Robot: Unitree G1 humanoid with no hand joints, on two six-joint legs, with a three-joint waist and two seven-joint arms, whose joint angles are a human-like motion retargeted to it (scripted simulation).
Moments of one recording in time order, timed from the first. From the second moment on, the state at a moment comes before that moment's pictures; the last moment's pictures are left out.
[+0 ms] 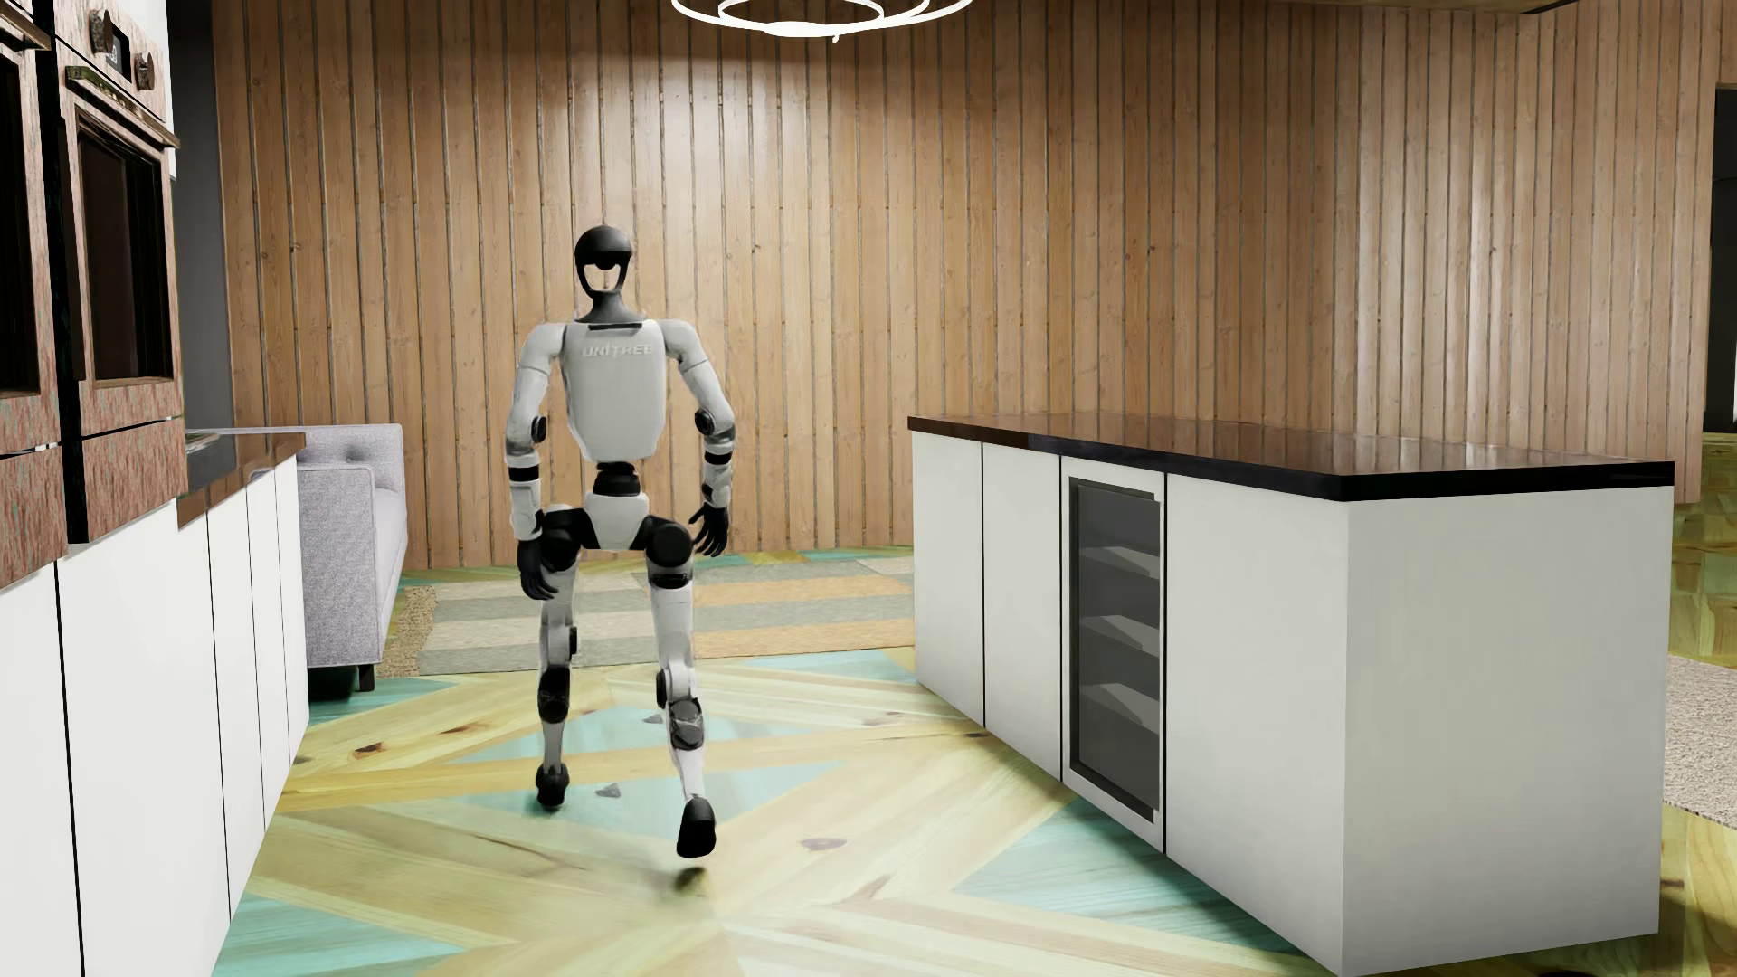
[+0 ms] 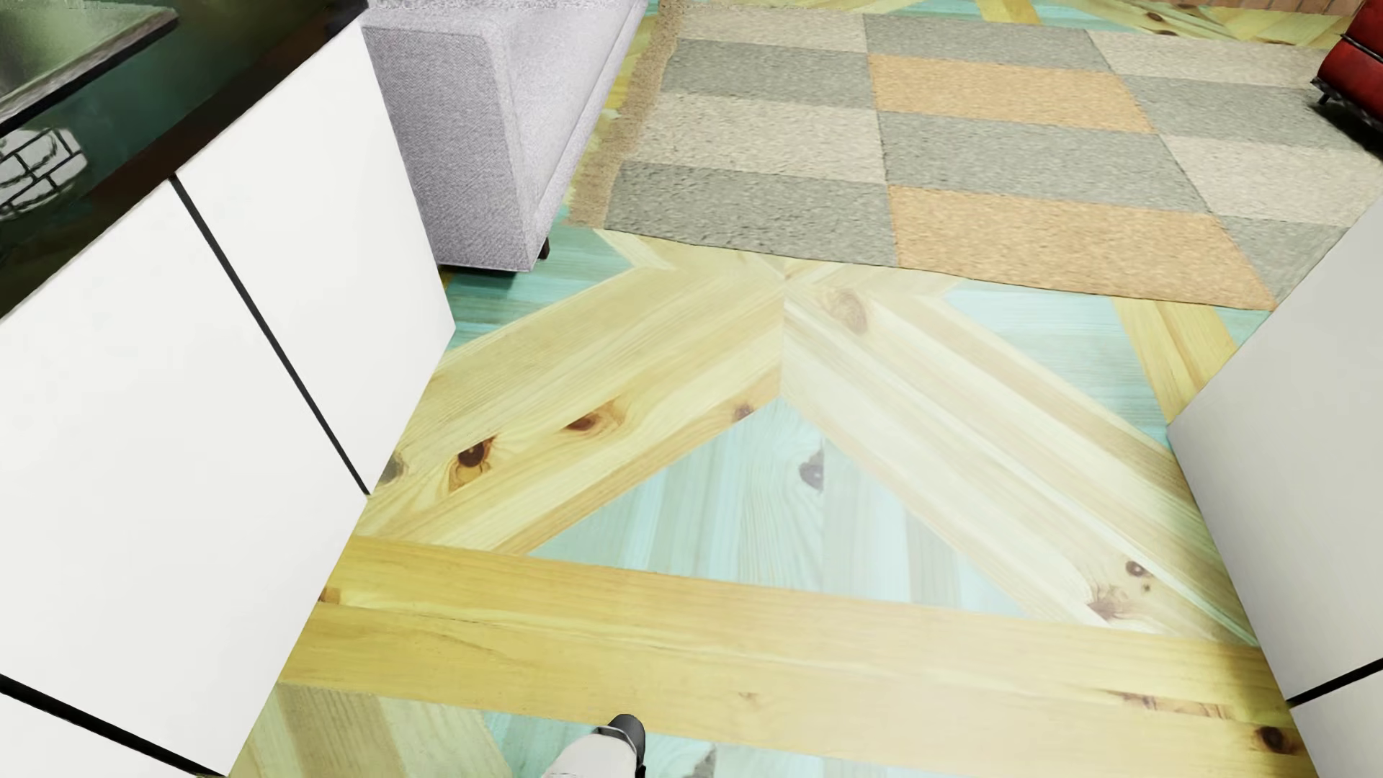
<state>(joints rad) -0.54 0.37 0.18 -0.03 -0.09 -0.10 0.00 0.00 0.08 0.51 0.61 0.36 0.22 -0.08 -0.27 0.36 -0.38 0.00 0.00 -0.64 0.30 0.91 0.72 0.00 0.00 0.00 0.00 0.00 0.00</state>
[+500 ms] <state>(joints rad) 0.38 -0.54 -0.31 -0.11 -0.10 -0.15 0.00 0.00 0.04 0.47 0.59 0.13 0.48 -0.28 -0.14 0.43 -0.41 0.00 0.00 -0.36 0.44 0.62 1.06 0.00 0.00 0.00 0.00 0.00 0.00</state>
